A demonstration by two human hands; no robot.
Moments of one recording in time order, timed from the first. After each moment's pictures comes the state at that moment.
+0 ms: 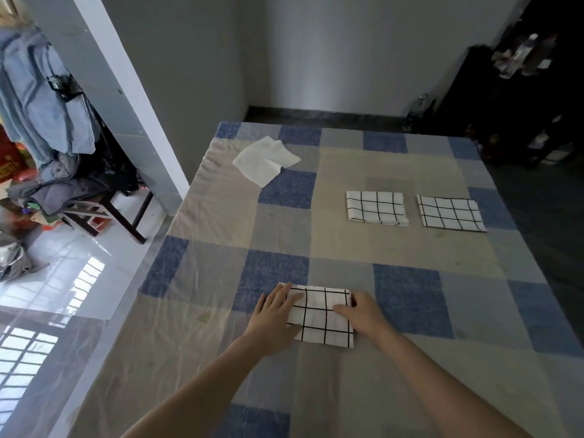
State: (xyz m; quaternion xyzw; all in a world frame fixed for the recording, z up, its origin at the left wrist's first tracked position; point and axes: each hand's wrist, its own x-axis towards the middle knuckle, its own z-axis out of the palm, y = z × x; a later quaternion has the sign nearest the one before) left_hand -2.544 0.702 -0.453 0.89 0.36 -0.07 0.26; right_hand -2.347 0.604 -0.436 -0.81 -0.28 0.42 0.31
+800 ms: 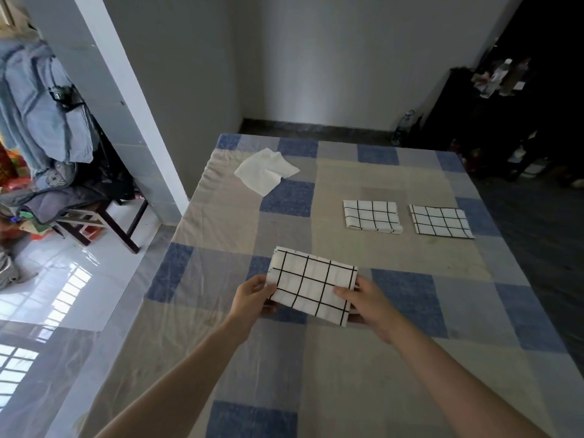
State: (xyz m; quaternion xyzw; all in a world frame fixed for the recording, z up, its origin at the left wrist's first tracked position) left_hand -2.569 0.736 -0.401 0.47 0.49 0.22 0.70; right_hand -2.371 0.605 -0.349 -0.70 -0.21 0.49 0.47
